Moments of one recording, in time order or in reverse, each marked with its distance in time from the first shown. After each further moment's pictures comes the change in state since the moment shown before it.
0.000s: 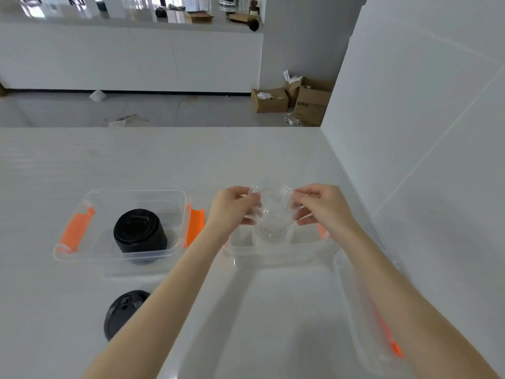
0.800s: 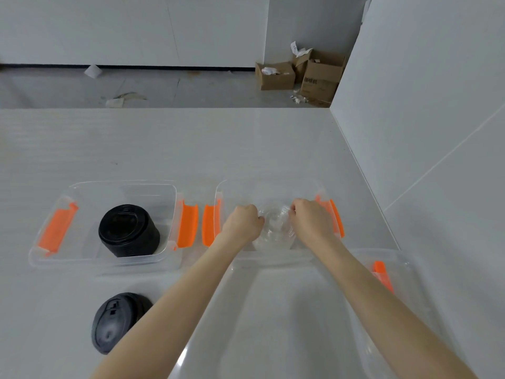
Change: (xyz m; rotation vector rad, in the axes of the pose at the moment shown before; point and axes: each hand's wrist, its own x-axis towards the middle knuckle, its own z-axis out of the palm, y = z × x) left_hand 0.061 -0.062 0.034 0.881 -0.124 -0.090; right_hand 0.054 0.067 0.035 -1.012 0.011 -0.076
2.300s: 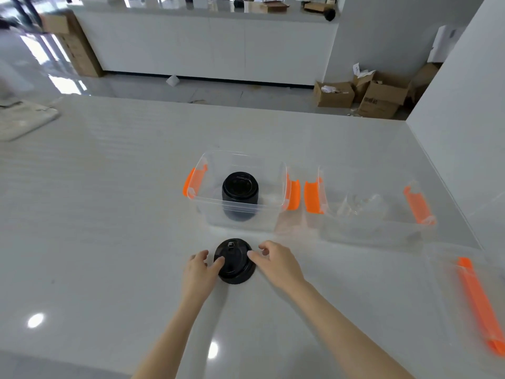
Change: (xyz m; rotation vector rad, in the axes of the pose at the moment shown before) left_hand -0.205 -0.243 -0.010 -0.604 0.388 -0.474; right_hand -0.164 -0.173 0.127 0.437 -0.352 -0.179
